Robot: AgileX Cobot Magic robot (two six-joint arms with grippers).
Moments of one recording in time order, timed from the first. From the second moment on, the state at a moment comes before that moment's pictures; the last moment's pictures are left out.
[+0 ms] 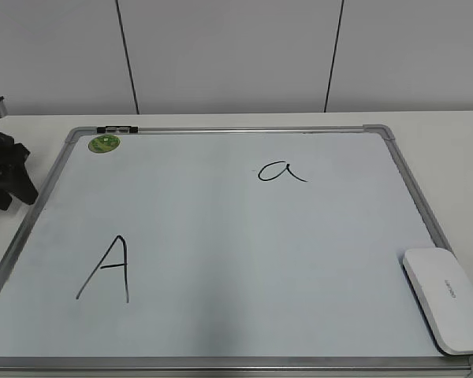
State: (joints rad) left arm 0.15 2.13 -1.51 -0.42 0.99 0.40; right arm -0.02 -0.02 -0.49 0.00 1.14 -0.06
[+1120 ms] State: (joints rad) left arm 0.15 2.21 -1.54 -0.43 1.04 0.40; right arm -0.02 -0.02 -0.49 0.00 1.14 -0.06
